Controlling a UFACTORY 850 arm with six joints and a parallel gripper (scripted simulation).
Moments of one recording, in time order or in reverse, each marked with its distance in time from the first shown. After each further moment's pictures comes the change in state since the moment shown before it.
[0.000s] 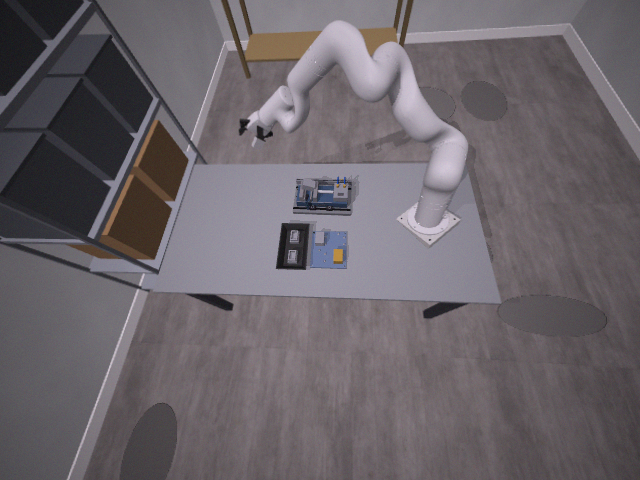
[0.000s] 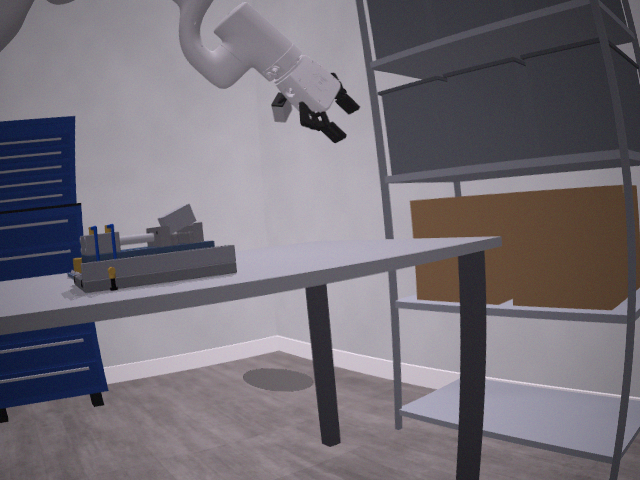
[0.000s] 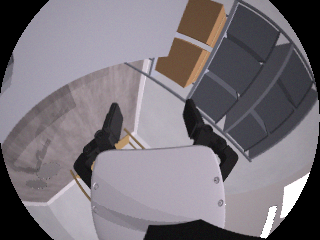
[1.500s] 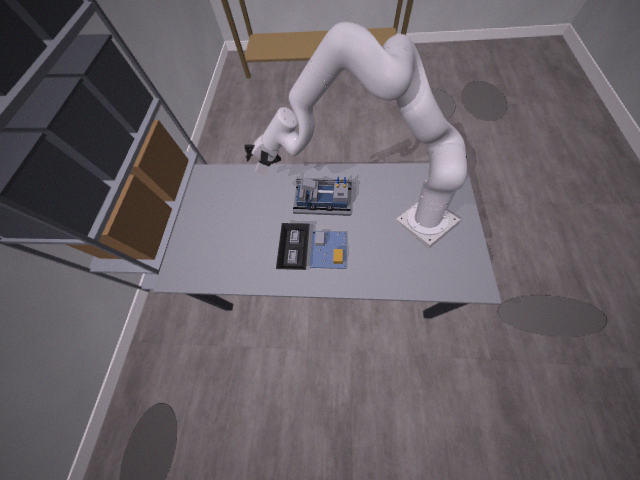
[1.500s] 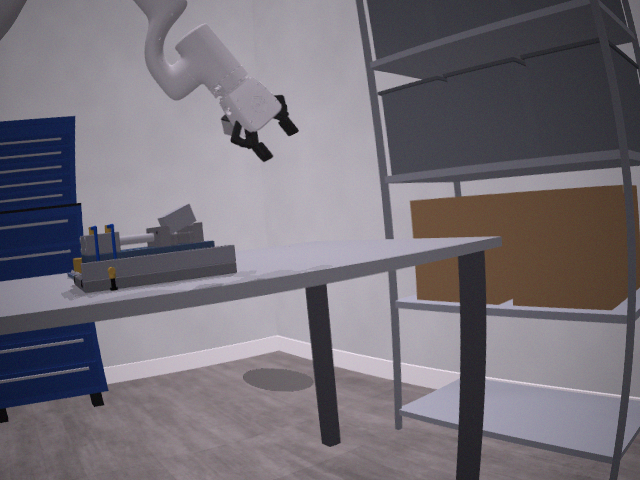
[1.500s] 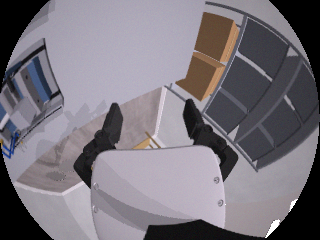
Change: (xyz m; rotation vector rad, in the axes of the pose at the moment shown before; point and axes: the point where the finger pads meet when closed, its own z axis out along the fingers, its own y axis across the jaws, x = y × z) arm 0.150 -0.015 -0.039 0.166 0.033 0.133
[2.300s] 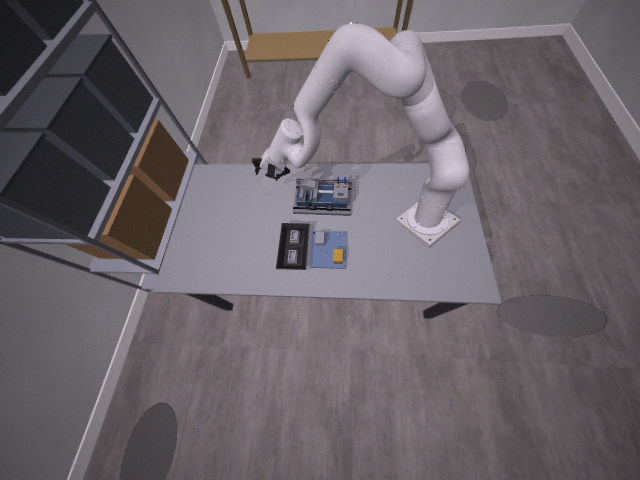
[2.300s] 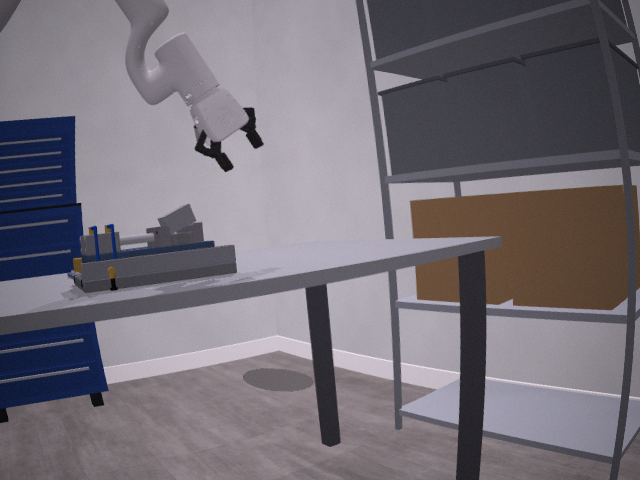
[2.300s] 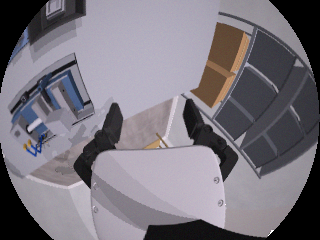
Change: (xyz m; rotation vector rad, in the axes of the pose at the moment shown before) arm 0.070 -0.040 -0.024 0.106 0.015 0.047
